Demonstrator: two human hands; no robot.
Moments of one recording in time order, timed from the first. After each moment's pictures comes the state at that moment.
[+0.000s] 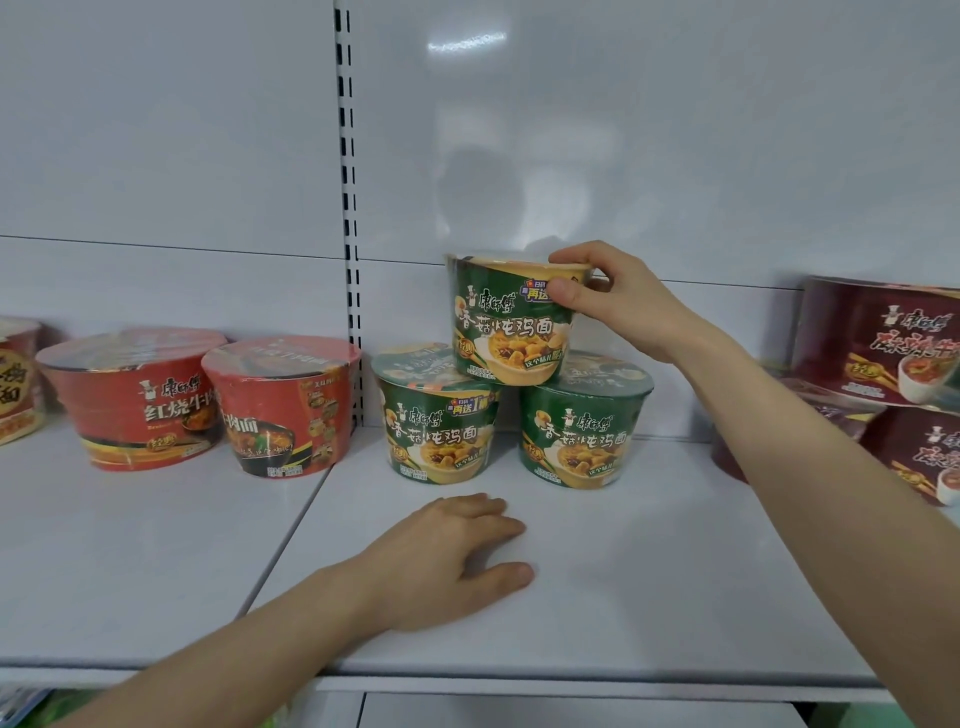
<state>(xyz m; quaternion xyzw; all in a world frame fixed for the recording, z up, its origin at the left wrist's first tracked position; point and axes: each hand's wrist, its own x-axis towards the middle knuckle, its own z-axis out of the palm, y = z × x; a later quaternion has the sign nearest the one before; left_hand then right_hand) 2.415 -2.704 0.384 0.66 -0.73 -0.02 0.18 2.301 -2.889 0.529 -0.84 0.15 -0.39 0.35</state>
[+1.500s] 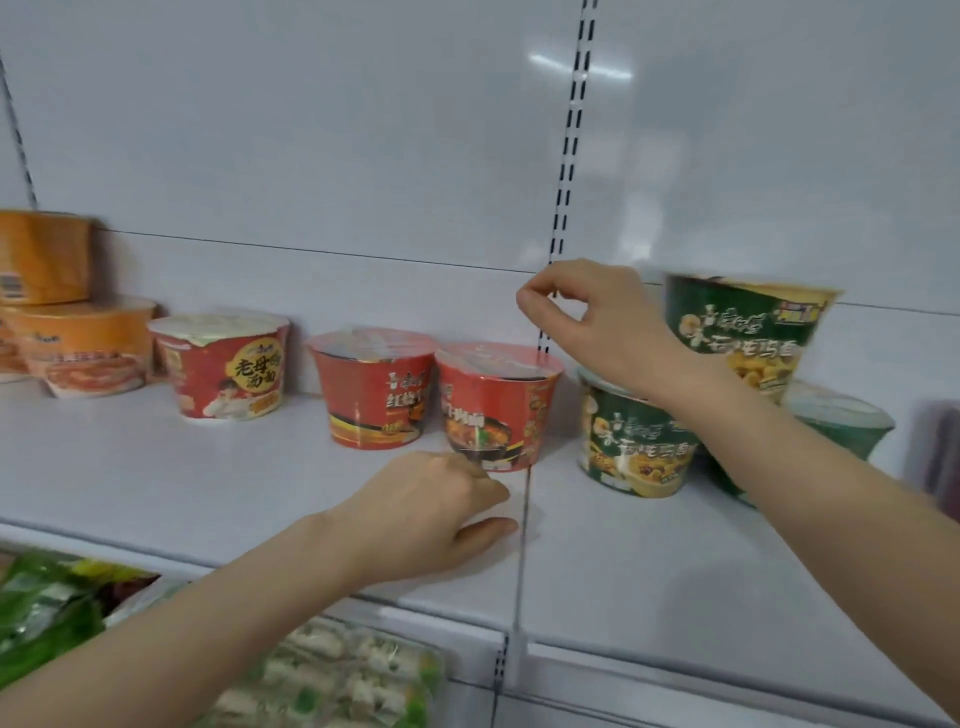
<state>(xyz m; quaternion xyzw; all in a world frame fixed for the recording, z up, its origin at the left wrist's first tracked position) 2.548 -2.578 0.405 0.66 -0.71 0.24 0.11 2.441 -2.723 0.518 -0.90 0.03 -0.42 0.09</state>
